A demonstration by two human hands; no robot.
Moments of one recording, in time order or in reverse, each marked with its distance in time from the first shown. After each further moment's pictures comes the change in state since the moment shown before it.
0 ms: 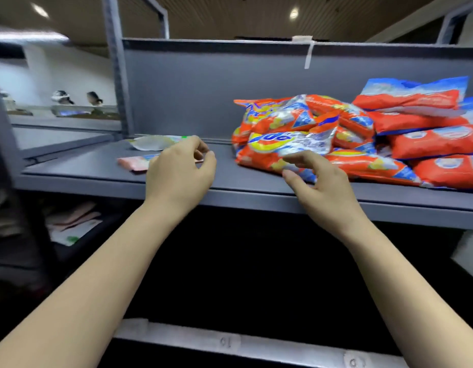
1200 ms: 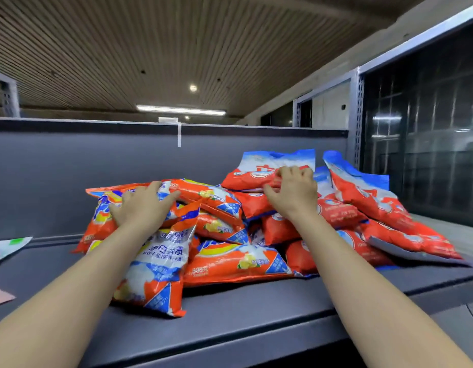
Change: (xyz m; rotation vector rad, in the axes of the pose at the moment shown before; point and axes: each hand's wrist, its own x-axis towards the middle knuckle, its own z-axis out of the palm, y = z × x) left_hand 0.178 0.121 0.216 0.234 -0.232 -0.016; right_hand 0.170 0.219 -0.156 -0.839 0.340 0.317
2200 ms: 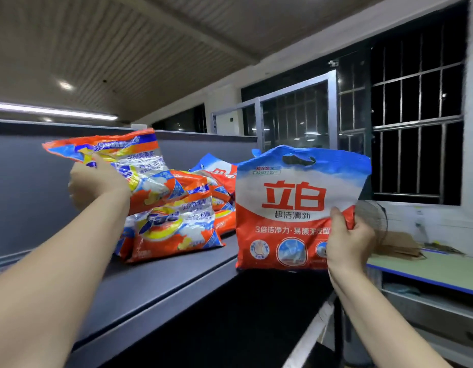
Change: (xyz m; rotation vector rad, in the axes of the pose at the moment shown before) left_hand 0.003 -0.114 -0.108 -0.907 0.243 -0.392; right_hand -0.288 -0.137 -0.182 0.427 0.816 0.712
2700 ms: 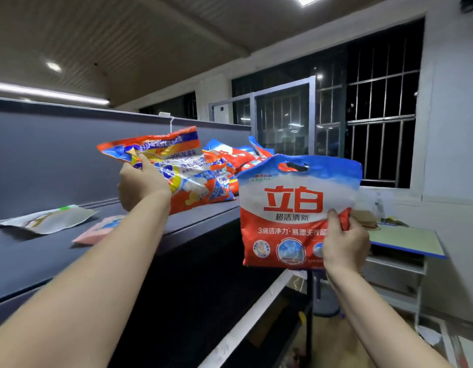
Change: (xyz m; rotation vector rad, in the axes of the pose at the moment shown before) left_hand -0.043 -0.041 -0.206 -0.065 -0.234 0.002; right_hand -0.170 -0.105 -0.149 -0.185 0.001 0.038
